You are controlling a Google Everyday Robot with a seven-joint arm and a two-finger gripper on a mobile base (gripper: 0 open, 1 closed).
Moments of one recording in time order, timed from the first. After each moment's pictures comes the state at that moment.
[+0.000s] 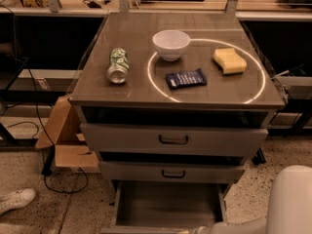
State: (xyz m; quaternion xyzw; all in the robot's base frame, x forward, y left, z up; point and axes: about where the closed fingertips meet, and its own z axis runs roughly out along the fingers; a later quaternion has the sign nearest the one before) arm 0.344 -0.131 0.180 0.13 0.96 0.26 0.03
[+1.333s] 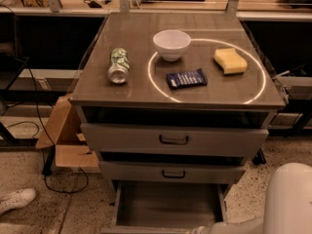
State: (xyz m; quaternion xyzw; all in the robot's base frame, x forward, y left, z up) arm 0.346 -0.132 0.179 0.13 0.96 0.25 0.03
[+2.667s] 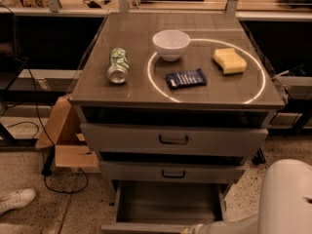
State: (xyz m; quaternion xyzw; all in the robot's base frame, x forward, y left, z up) arm 0.356 -0.125 0.181 0.13 0.96 0.25 0.05
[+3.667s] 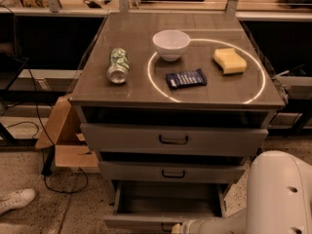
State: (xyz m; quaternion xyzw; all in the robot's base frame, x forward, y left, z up) arm 0.381 -0.089 0.190 0.11 0.95 0.27 0.08
